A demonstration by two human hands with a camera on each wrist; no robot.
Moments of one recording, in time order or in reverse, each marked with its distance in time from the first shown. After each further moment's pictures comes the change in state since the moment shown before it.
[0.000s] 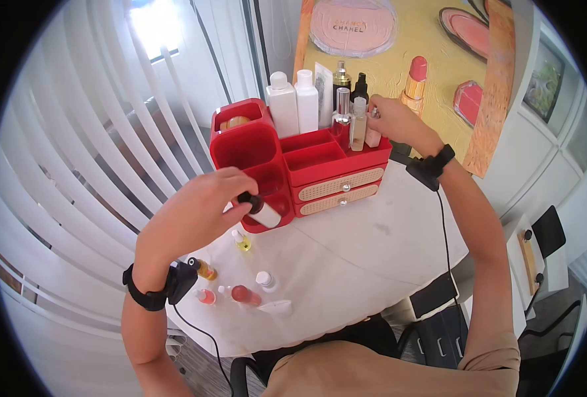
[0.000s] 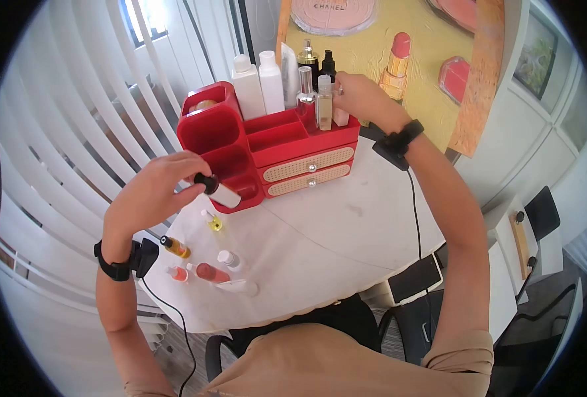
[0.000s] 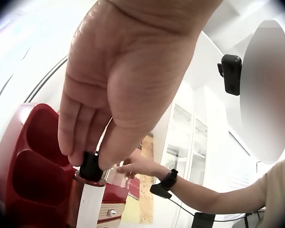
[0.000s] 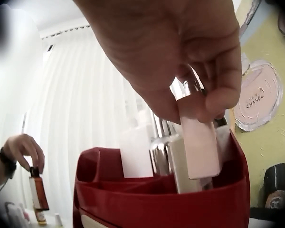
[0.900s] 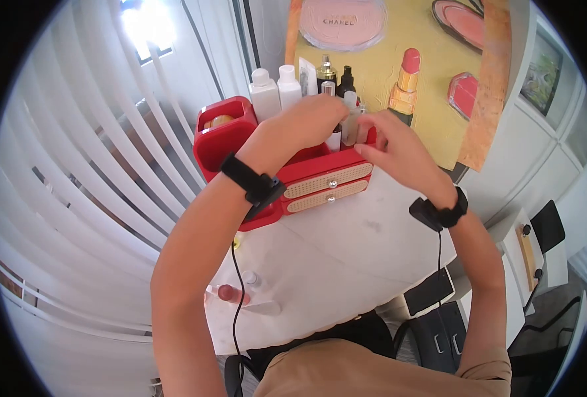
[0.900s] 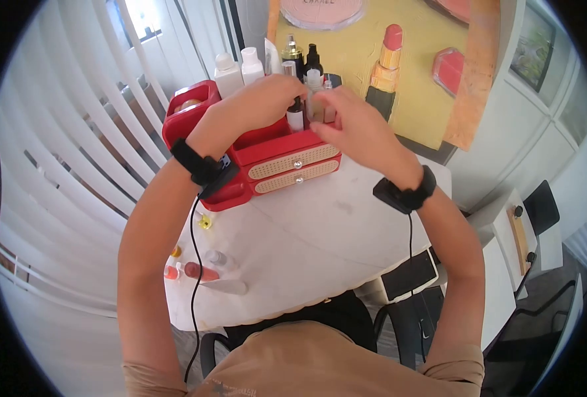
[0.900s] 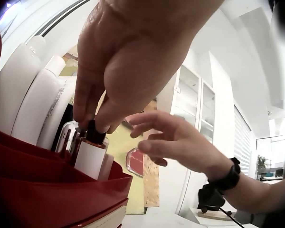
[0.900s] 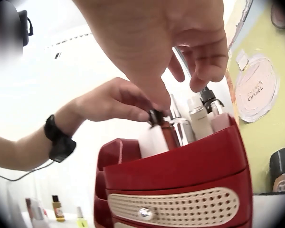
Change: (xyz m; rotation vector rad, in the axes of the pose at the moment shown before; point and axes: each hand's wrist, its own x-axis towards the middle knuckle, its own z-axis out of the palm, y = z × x) left_hand 0.219 0.011 0.064 0.200 0.049 0.317; right_hand -0.081 -0.075 -0.041 0.386 -0.038 0.096
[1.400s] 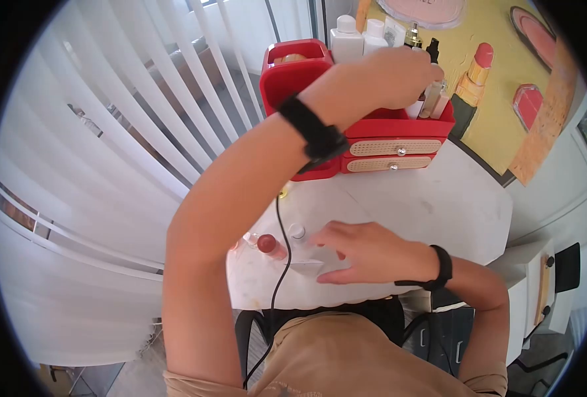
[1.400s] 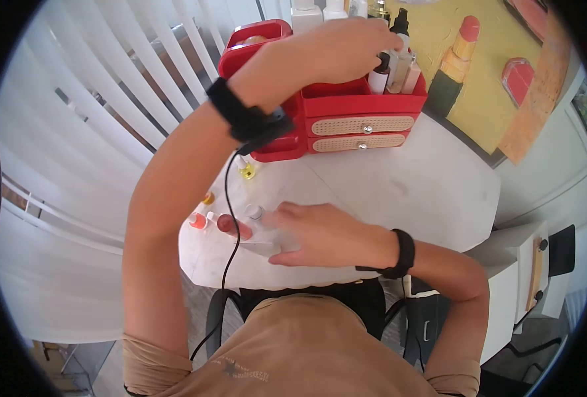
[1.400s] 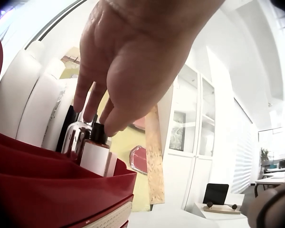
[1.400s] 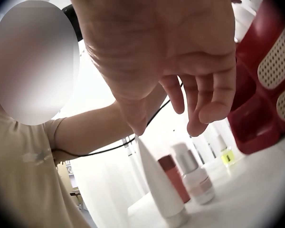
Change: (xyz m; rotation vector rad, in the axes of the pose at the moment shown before) left_hand -0.025 0.014 -0.009 0.210 0.196 0.025; right_hand -0.088 -0.097 0.135 0.252 -0.687 -0.353
